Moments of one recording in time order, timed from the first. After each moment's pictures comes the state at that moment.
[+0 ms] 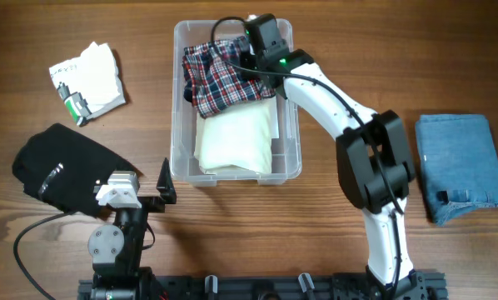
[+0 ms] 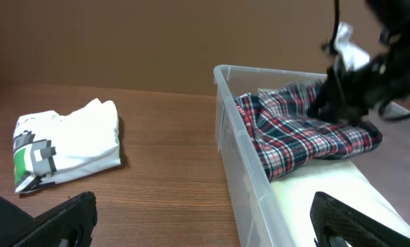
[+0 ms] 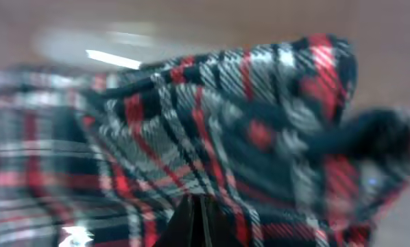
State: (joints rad) left arm 0.01 0.02 0.02 -0.07 0.07 -0.11; right arm 0.49 2.26 1.79 -0.41 0.07 0.28
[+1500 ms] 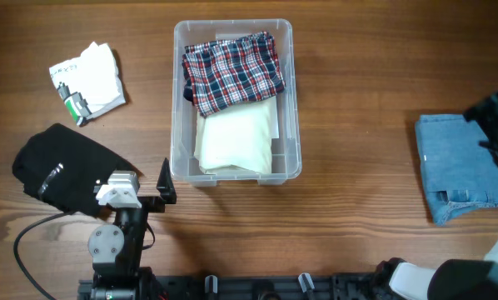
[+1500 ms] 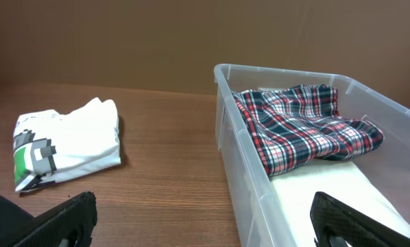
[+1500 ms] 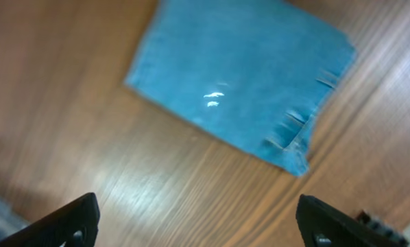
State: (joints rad) left arm 0.01 0.03 0.02 -0.07 0.07 -0.11; right arm -0.57 1.47 1.54 -1.34 -0.01 0.49
